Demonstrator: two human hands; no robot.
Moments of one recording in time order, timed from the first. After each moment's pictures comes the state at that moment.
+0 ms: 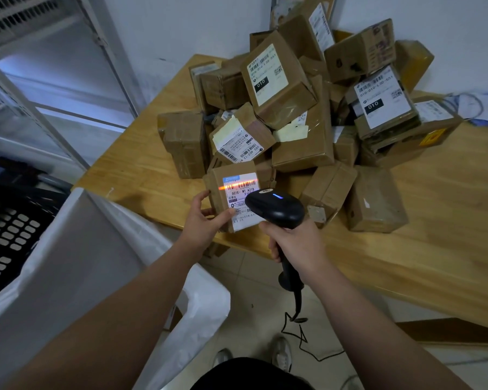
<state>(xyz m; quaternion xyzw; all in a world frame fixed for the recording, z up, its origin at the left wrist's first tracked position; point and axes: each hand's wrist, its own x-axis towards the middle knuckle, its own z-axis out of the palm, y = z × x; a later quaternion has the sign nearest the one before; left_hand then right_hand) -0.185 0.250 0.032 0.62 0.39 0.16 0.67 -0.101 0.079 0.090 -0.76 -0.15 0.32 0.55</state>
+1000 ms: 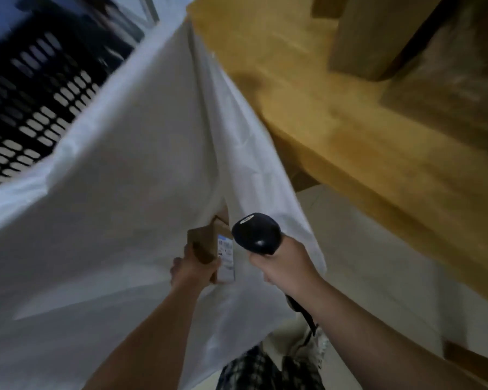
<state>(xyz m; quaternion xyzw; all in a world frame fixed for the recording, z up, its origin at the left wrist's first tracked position) -0.426 0.301 -0.264 0.52 0.74 -0.15 0.40 -0.249 0.227 -0.150 -0.77 -0.28 0.52 0.25</state>
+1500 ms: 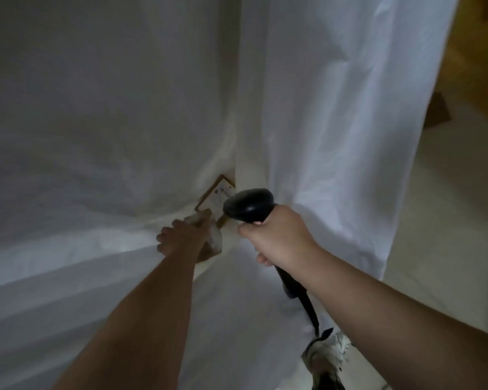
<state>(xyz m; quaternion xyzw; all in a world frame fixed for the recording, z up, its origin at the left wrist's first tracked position) -0.456 0.334 -0.451 0.46 0.80 -0.25 0.30 -0.286 0.279 -0.311 -0.75 -0.29 0.58 0.16</state>
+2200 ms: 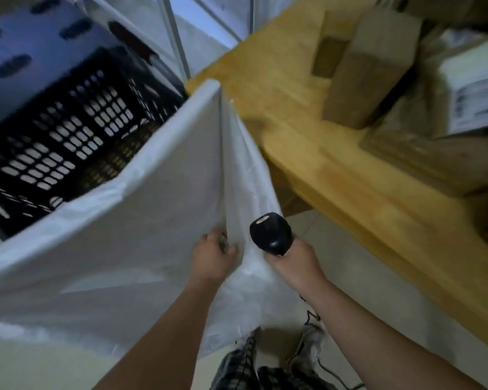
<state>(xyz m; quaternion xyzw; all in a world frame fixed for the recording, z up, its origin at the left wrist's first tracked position) -0.379 0.298 -0.130 0.66 0.64 -0.01 0.40 -0.228 0.223 -0.094 -0.80 -0.31 0.46 0.25</state>
